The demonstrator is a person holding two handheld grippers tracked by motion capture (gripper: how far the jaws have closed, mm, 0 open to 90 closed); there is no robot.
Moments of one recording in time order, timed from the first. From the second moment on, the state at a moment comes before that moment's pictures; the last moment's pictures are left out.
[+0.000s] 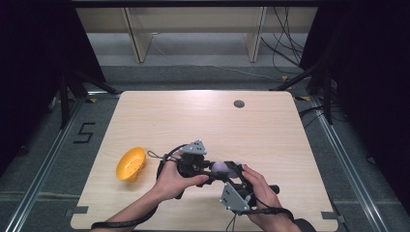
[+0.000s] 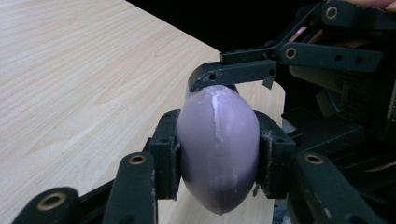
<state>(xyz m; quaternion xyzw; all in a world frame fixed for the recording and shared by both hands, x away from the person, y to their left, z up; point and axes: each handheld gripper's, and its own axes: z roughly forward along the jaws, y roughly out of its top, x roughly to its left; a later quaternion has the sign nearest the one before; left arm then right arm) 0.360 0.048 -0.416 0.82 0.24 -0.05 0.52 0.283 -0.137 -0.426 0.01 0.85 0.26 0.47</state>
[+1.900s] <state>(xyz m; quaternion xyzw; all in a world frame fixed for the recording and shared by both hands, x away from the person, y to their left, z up) 0.332 0.098 -0.409 0.74 0.35 0.20 0.54 0.293 -0.185 -0.436 0.16 0.85 0.26 0.44</state>
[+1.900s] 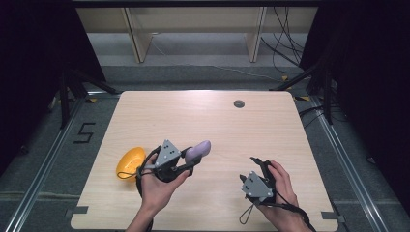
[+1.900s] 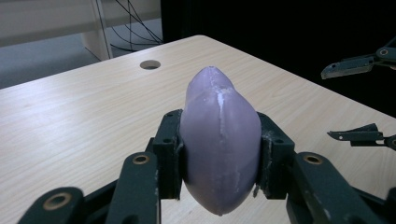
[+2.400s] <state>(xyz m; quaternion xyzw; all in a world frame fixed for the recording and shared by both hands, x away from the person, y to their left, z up) 0.322 0.120 -0.409 0.72 0.37 0.23 0.54 0.294 -0.186 -0.438 0.16 0.85 0.25 0.43</state>
